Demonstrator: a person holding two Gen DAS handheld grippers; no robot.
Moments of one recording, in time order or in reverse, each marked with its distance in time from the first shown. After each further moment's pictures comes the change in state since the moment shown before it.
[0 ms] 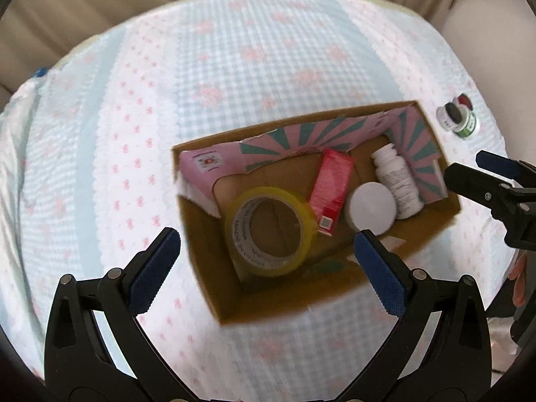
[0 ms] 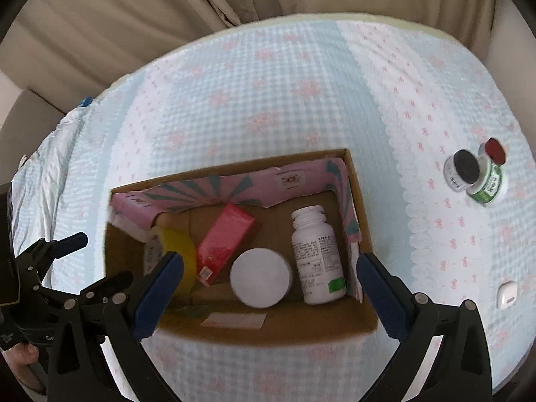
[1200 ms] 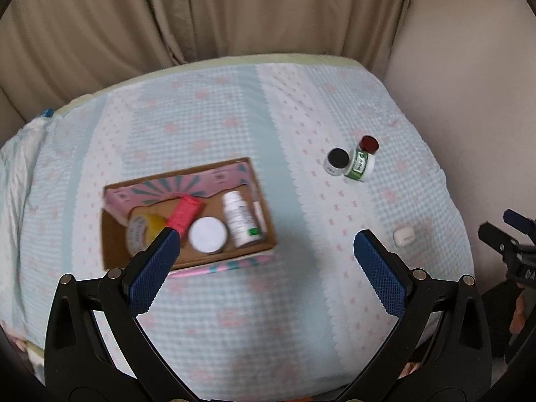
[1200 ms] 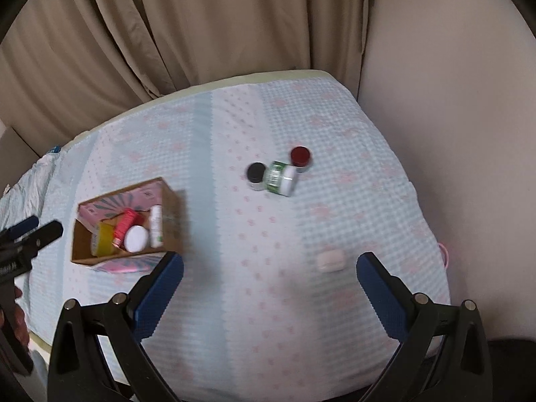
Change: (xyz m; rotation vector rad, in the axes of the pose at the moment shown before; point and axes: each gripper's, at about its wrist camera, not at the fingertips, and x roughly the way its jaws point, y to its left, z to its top) left arm -0.126 -0.258 -0.014 -0.015 -0.222 -0.003; right arm -0.241 -0.229 -0.093 0.088 -0.200 -0.217
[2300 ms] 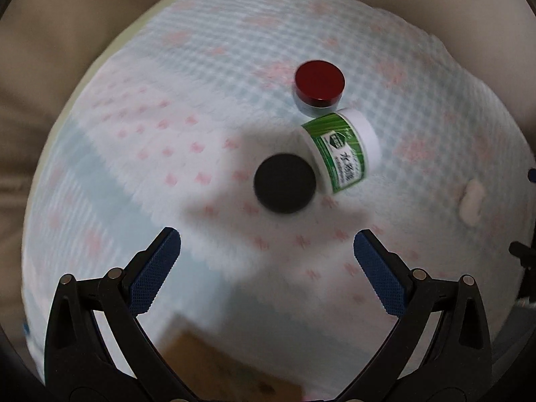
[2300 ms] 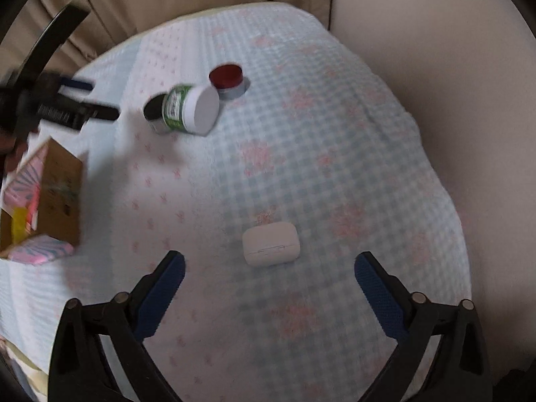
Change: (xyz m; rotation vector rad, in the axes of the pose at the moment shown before) left arm 0.306 -0.159 0.096 0.794 0.241 -0.176; right arm 0.184 -0.095 -0.050 0.053 0.165 -0.079
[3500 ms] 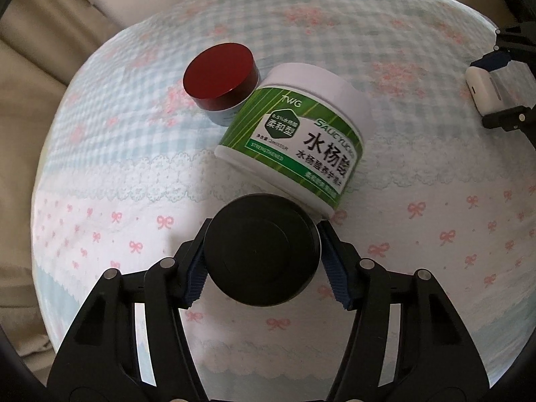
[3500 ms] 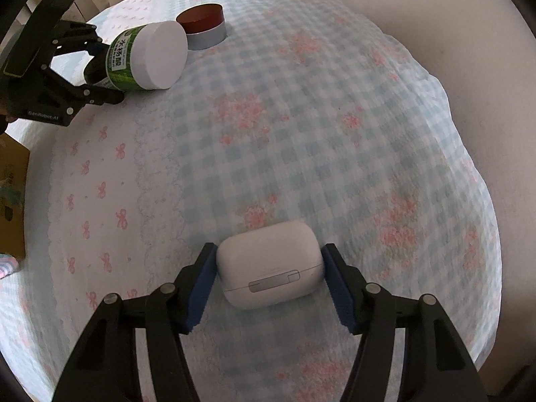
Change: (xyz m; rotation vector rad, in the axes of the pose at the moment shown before) left arm 0.070 -0.034 -0.002 0.543 -0.118 -0.051; right arm 0.096 0.007 -0.006 0.042 0.065 -0.066
